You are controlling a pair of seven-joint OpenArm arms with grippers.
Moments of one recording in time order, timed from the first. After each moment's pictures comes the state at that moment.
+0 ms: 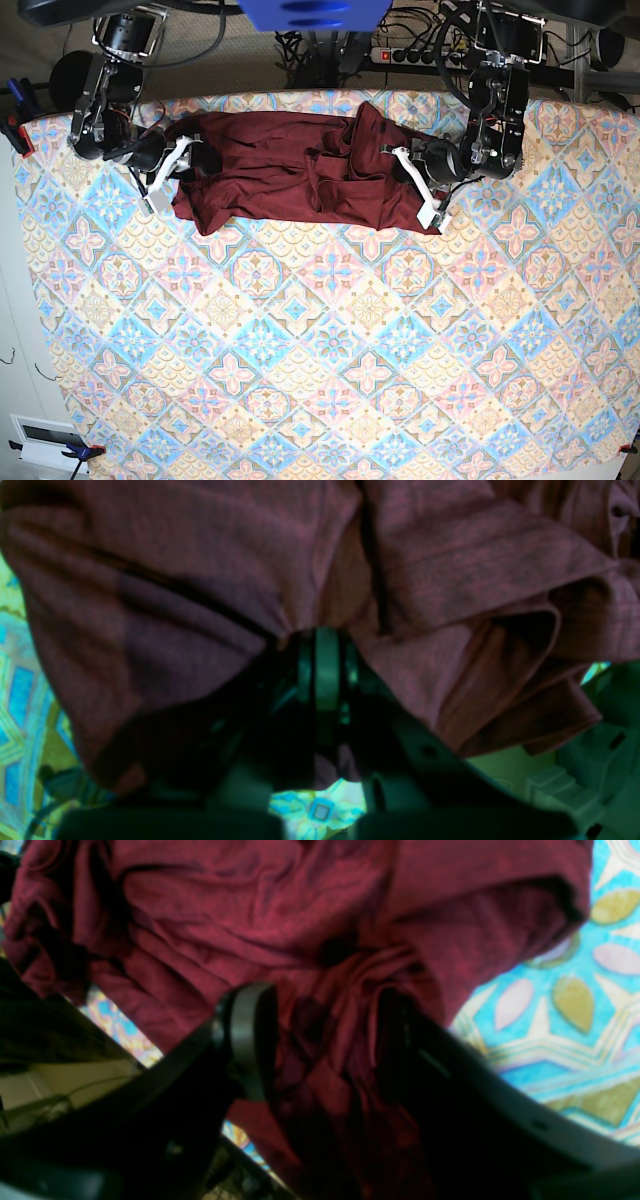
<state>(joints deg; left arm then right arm) 8.6 -15.7 5.2 98.1 -34.0 -10.8 66.9 -10.3 10.4 22.0 85.4 44.5 41.2 -70.9</state>
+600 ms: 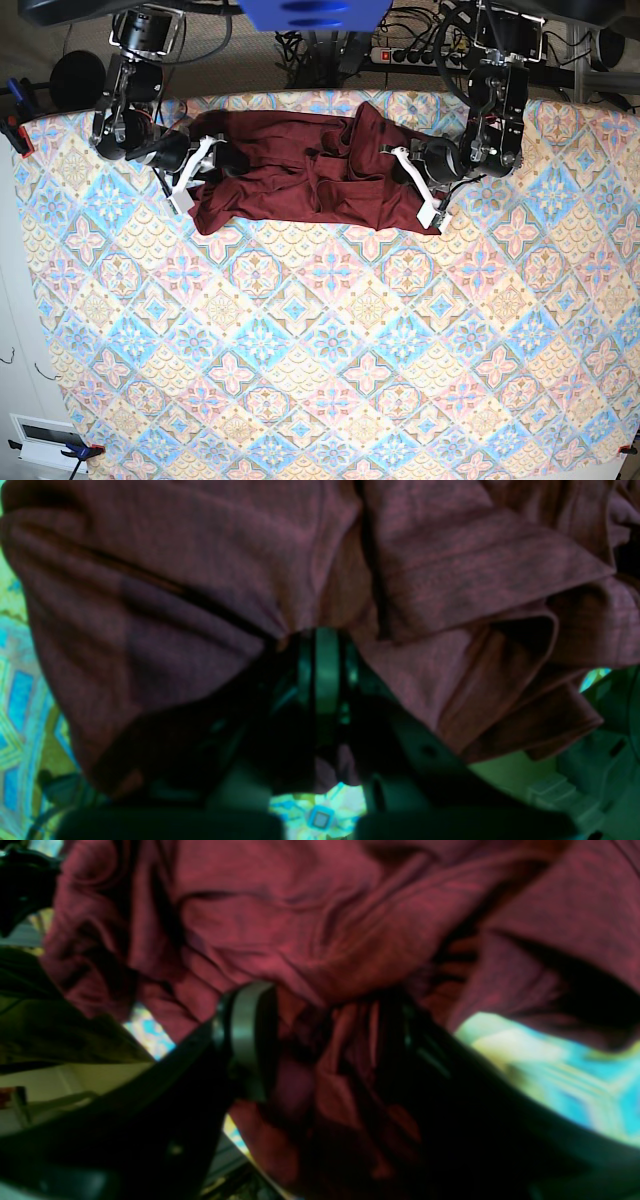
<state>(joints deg) 9.0 -15.2 5.1 98.1 -34.1 -10.8 64.7 -10.1 7.0 18.6 85.1 45.0 41.2 -69.4</state>
